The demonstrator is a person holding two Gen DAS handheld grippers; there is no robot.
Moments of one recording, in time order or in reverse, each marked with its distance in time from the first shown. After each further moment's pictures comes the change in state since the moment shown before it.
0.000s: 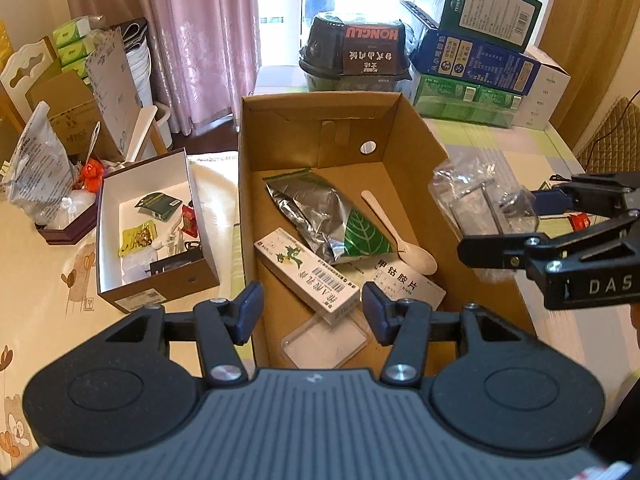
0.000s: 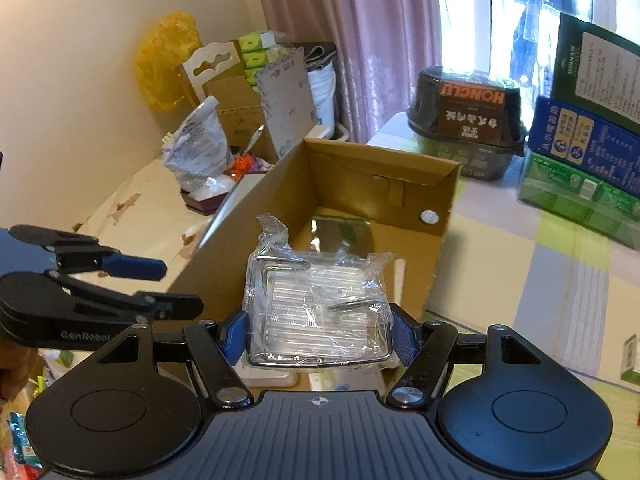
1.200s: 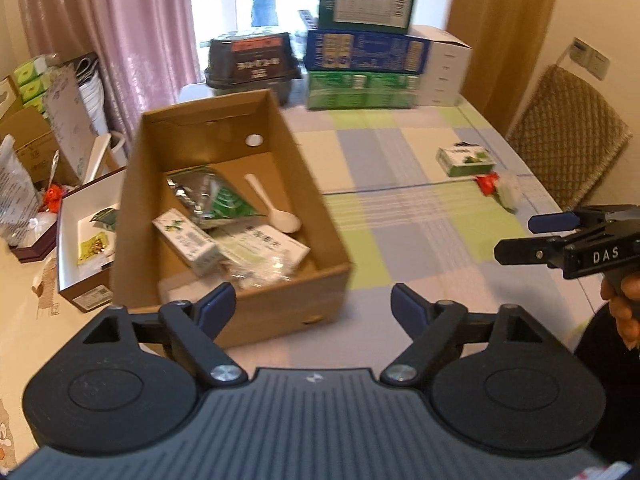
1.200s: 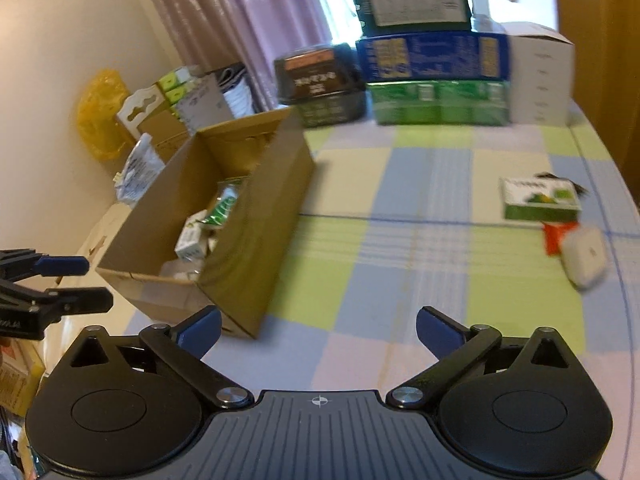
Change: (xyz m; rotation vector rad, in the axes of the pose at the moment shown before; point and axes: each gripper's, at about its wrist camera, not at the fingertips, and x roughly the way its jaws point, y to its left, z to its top) left arm -0.070 -0.136 -0.066 0.116 -0.055 -0.089; right arm -0.147 -0.107 -0.146 0.279 -0.061 -0.100
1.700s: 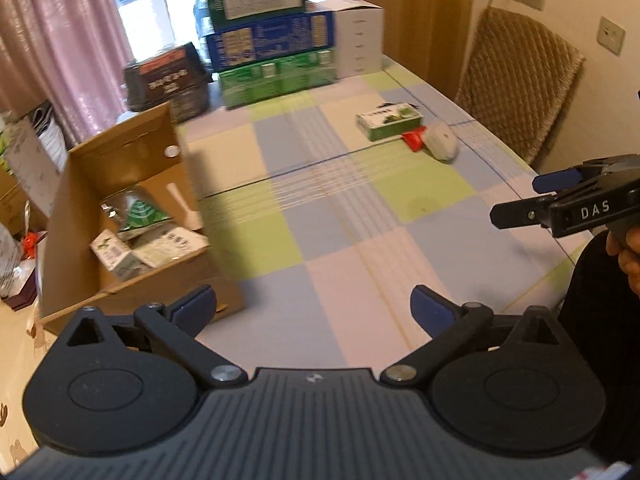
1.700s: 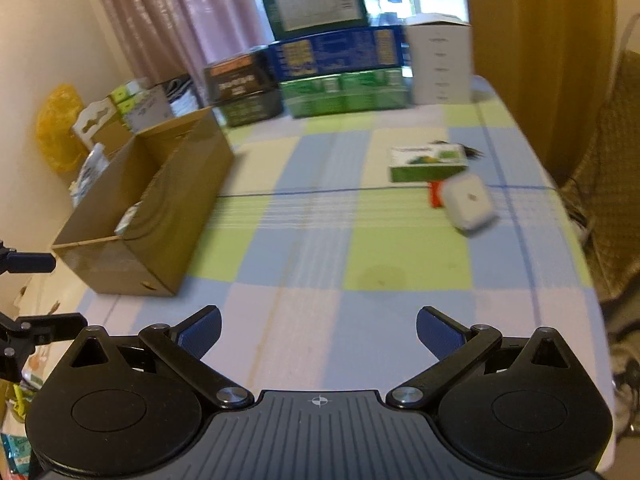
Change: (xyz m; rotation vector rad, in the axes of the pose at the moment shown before) left arm 0.007 -0.123 -0.027 0.201 0.015 -0.018; right arm -0.072 -0.072 -0.060 0.066 -0.035 -0.140
